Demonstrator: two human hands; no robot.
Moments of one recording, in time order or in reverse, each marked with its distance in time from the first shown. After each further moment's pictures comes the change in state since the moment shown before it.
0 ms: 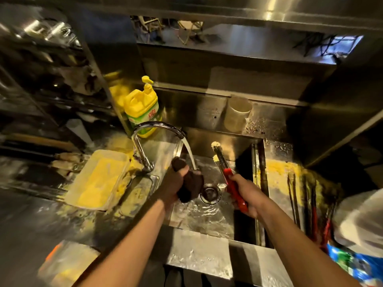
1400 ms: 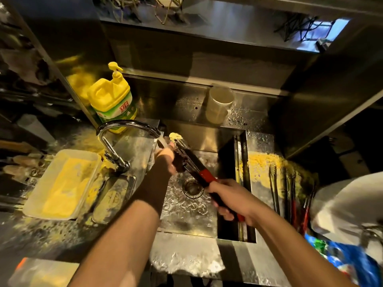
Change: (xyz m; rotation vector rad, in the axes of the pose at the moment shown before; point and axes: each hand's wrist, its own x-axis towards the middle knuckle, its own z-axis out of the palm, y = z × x) left_hand 0.085 0.031 0.055 -0.028 0.244 -0.214; right_hand -0.047 -0.020 0.001 -0.357 -0.194 -0.083
